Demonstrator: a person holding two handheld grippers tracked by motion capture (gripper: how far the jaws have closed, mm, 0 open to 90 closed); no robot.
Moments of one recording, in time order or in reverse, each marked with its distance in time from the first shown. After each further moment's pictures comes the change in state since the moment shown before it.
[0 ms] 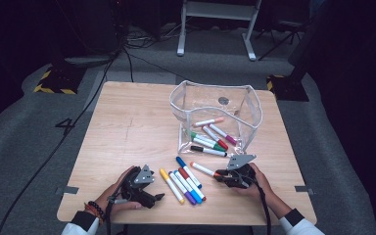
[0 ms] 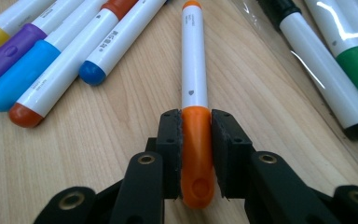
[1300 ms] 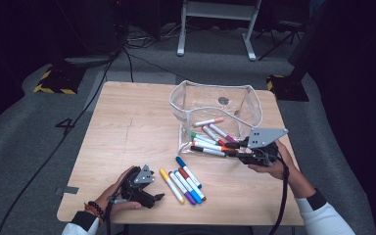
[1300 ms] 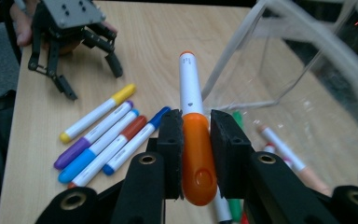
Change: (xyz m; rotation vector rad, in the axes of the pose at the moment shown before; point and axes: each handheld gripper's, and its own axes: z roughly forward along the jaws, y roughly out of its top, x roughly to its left) left arm 0.000 0.000 0.000 0.002 -0.002 0.000; right arm -0.008 0.095 -0.114 -0.199 -0.023 -0.230
